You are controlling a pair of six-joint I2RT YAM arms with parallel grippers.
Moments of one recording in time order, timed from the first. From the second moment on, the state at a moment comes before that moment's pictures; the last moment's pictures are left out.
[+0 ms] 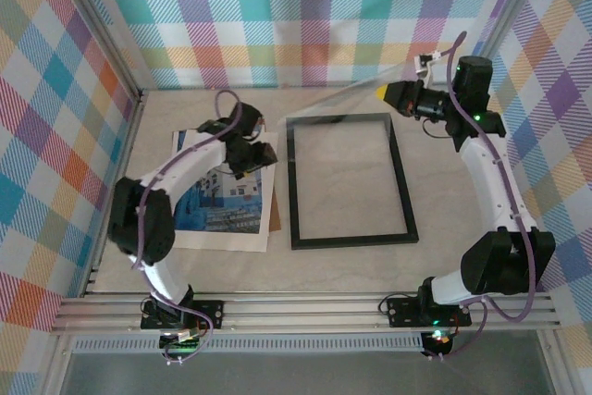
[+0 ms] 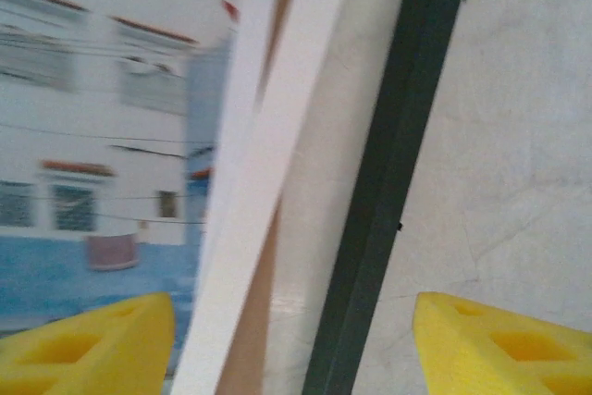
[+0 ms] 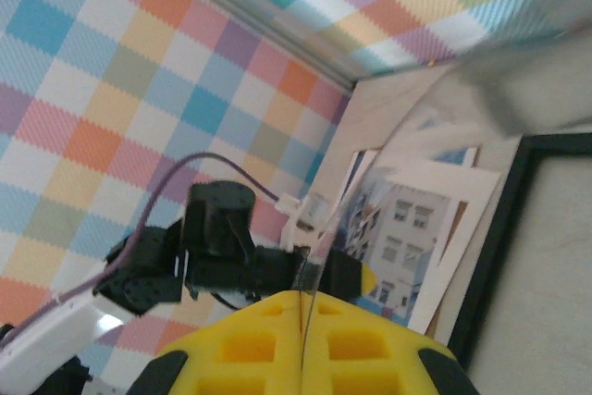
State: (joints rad) left arm -0.38 1.71 1.38 -0.84 0.10 -0.76; right arm 0.00 1.45 1.43 -0.38 -1.06 0.59
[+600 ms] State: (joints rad) left arm -0.24 1.65 1.18 -0.80 0.12 -0.78; right arm 0.06 1.61 1.12 -0.48 -1.14 0.38
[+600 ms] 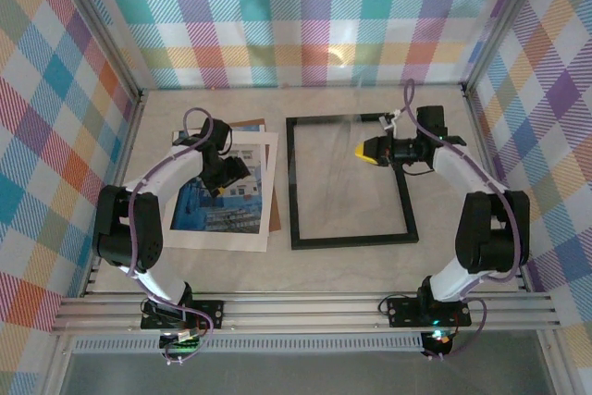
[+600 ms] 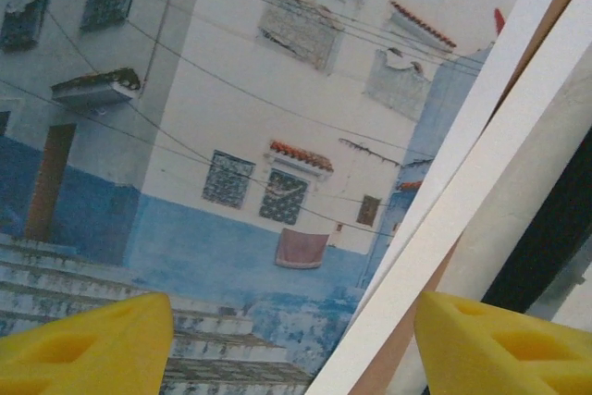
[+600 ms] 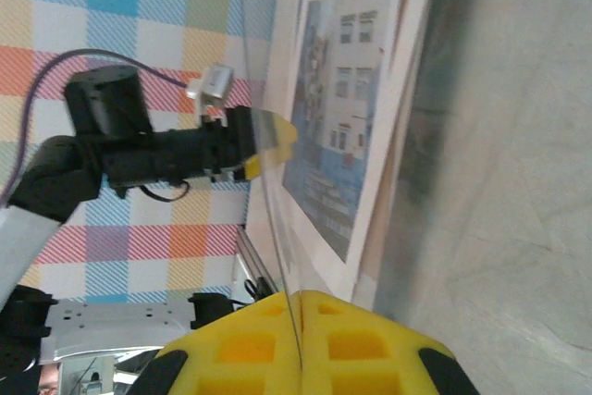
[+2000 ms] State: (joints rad) left arm -0.33 1.68 1.20 -0.59 0.28 -0.79; right arm 0.05 1.62 1.12 -0.75 -0.69 0.14
